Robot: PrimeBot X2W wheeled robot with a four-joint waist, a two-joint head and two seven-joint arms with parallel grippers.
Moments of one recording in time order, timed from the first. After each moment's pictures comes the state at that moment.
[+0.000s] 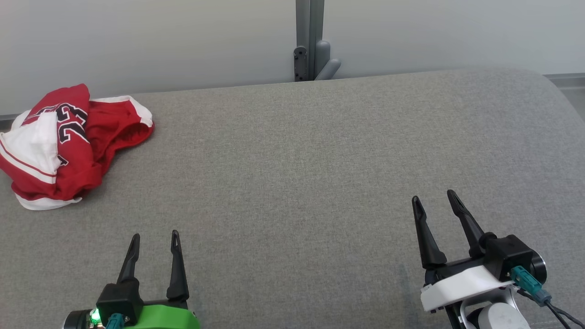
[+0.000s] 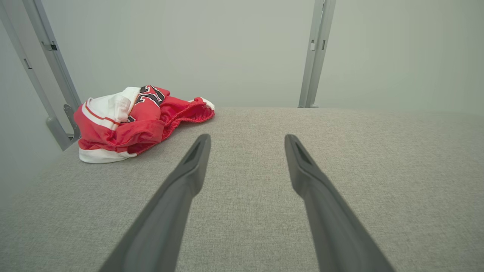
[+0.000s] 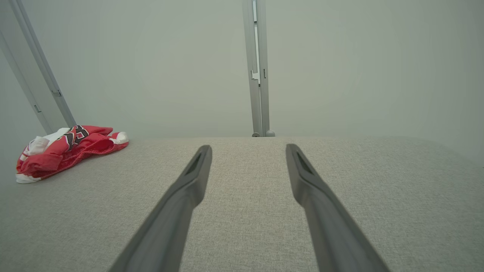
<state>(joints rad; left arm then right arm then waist) 0.05 0.05 -0.08 0.15 -0.14 0.04 -0.26 -0.02 -0.05 0.10 0.09 0.14 0.13 -0.26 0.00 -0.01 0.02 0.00</state>
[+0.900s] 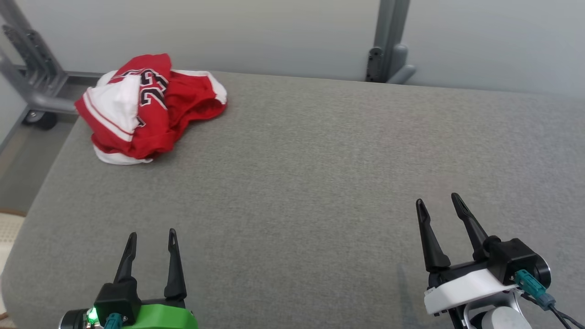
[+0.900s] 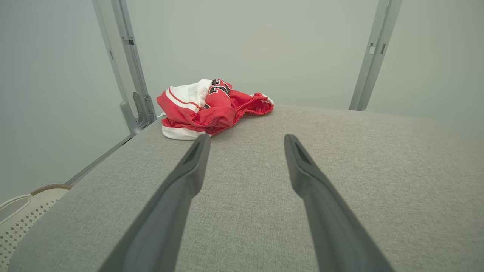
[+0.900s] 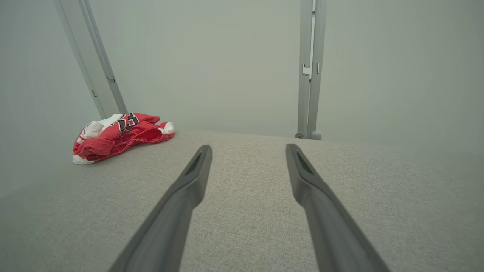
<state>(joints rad) 0.05 0.05 -0.08 0.14 -0.13 0.04 -0.26 -0.01 -0.05 0.09 0.07 0.14 0.13 -0.26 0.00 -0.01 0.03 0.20</state>
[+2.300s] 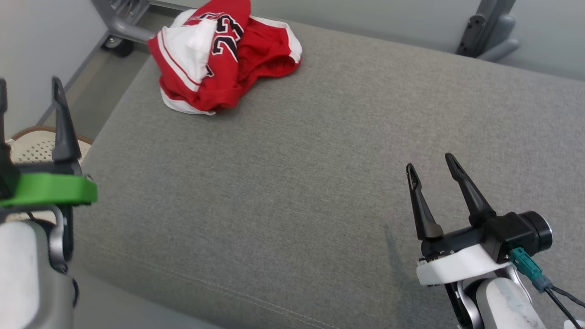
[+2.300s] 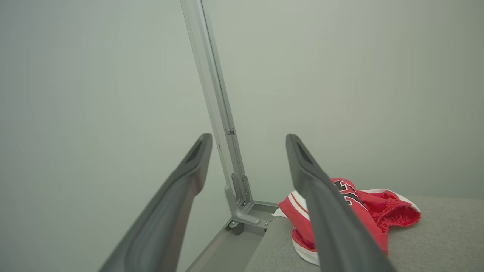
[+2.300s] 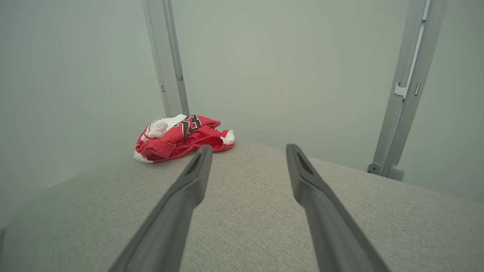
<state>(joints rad) -0.37 0.24 0.06 0.11 -0.12 -0.02 -0.23 -0.08 -0.05 0.11 -0.01 0.04 0.13 -0.26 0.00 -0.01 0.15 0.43</state>
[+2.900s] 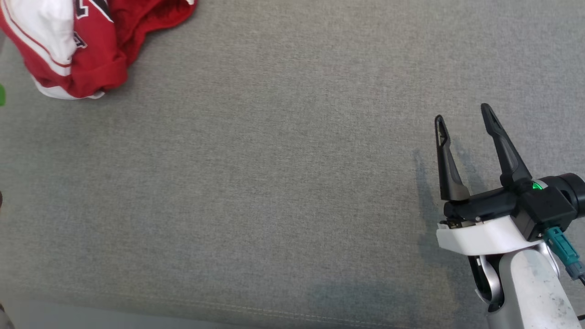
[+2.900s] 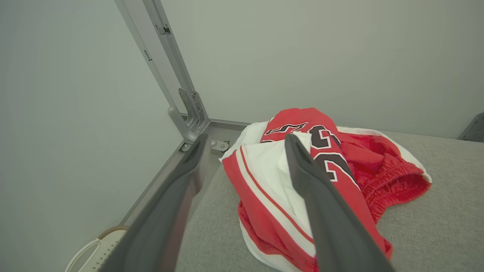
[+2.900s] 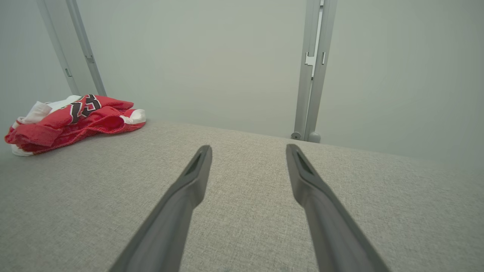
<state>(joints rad) -0.91 0.40 0.07 0.66 -0.28 -0.12 0.07 -0.18 -0.05 0.06 -0.12 -0.03 0.13 -0.26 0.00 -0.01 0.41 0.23</state>
